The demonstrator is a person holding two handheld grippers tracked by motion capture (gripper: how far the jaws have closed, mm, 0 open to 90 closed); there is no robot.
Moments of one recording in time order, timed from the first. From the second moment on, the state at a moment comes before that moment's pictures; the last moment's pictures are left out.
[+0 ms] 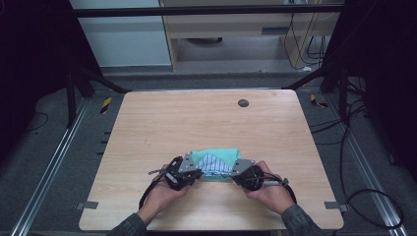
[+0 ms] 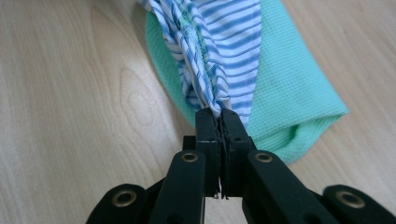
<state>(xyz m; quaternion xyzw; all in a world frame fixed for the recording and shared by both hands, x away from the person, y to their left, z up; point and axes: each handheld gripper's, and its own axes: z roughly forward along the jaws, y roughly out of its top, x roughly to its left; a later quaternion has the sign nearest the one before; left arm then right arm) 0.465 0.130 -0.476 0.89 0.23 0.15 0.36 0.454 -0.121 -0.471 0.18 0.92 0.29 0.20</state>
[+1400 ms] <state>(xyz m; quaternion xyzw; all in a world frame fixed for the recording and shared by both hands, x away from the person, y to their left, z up) 0.440 0.180 -0.477 0.87 0.30 0.14 0.38 0.436 -0.160 -0.479 0.27 0.90 0.29 0.20</state>
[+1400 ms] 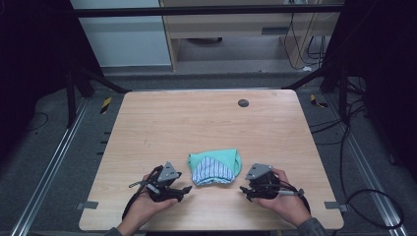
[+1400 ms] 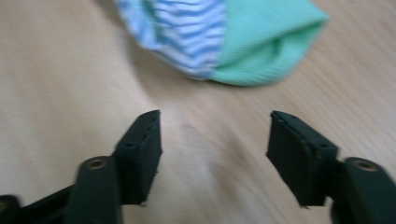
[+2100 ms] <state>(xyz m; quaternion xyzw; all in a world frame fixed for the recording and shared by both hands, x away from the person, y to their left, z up) 0.501 0.235 -0.481 0.83 0.41 0.17 0.34 0.496 -0.209 -0.486 0.44 0.82 0.30 0.20</state>
